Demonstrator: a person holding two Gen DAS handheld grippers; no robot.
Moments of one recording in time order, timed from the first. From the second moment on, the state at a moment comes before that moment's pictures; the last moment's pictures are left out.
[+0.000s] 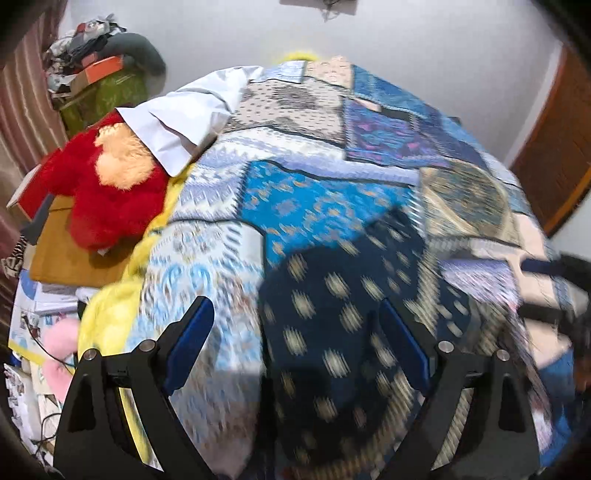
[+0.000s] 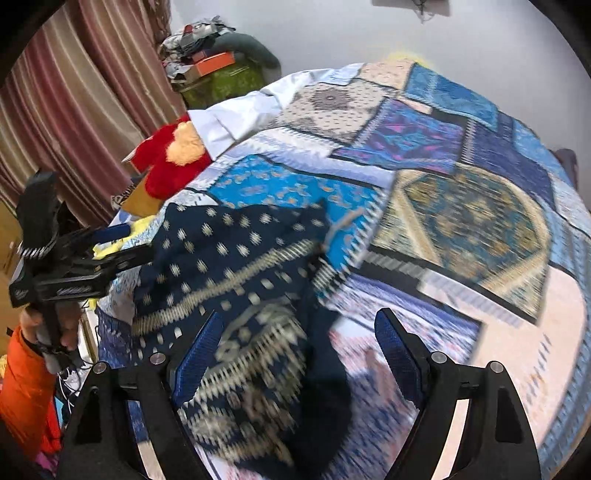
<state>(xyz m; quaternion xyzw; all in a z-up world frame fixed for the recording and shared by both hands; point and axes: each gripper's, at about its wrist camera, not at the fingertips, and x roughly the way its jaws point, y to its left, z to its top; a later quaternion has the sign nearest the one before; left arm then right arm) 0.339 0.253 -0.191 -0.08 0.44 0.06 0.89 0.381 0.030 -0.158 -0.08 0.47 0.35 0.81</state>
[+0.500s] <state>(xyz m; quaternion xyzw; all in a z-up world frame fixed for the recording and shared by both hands) 0.335 0.257 -0.184 -0.05 0.44 0.10 0.89 0.398 0.010 -0.203 -0.10 0.52 0.28 0.80</state>
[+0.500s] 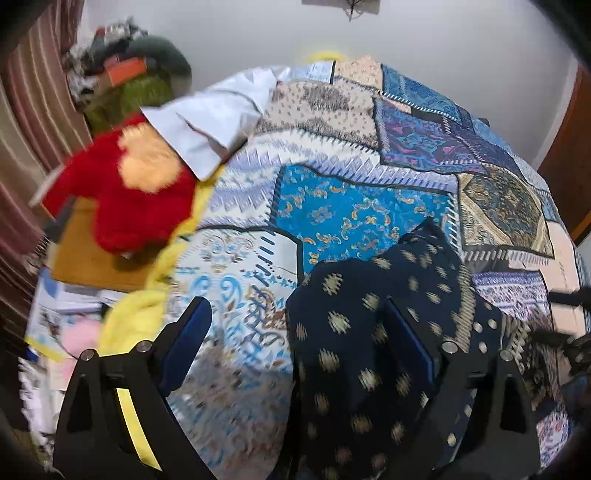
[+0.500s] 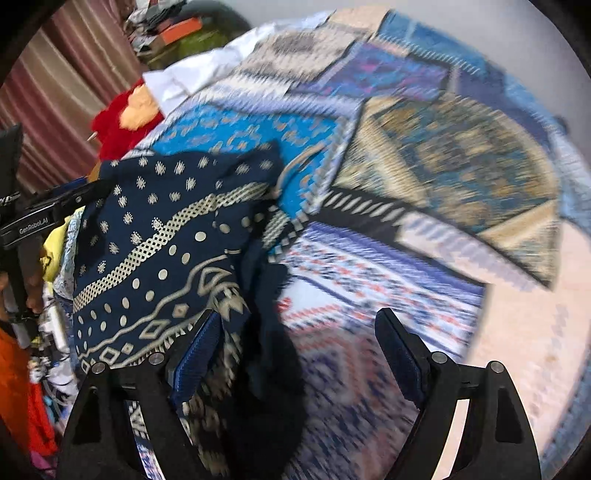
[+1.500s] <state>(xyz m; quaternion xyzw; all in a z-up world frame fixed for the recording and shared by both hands) 0.021 0.099 0.034 -0.01 0.09 0.07 0.99 0.077 -0.080 0.056 0.02 0.09 0.31 0.95</state>
